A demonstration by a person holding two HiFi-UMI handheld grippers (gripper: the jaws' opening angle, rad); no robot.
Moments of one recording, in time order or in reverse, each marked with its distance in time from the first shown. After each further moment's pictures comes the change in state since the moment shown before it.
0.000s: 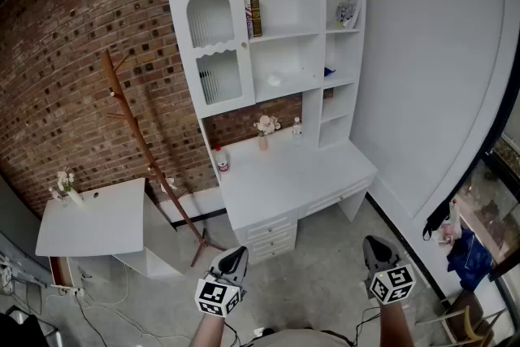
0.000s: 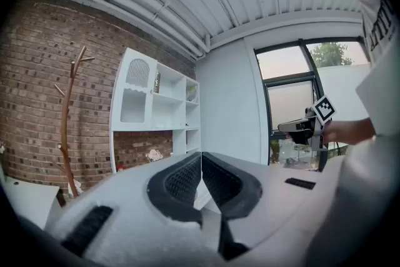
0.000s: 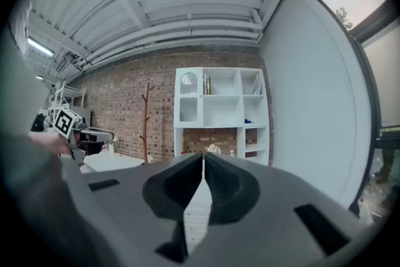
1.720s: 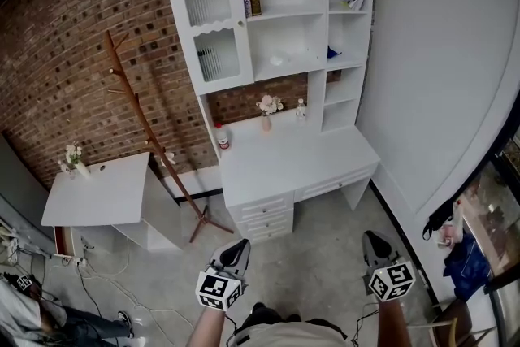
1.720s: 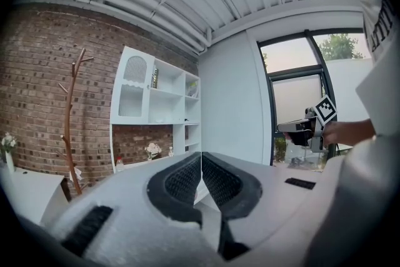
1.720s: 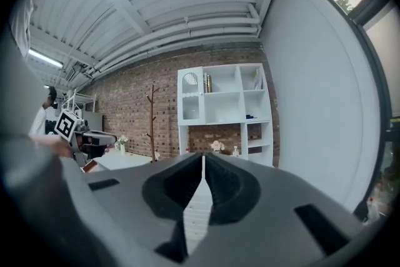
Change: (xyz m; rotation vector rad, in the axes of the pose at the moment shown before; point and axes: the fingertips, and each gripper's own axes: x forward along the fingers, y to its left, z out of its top) left arm 0.021 -0.090 -0.015 -0.018 0.038 0.081; right arm -0.027 -0.067 -0.025 0.030 0.009 0.107
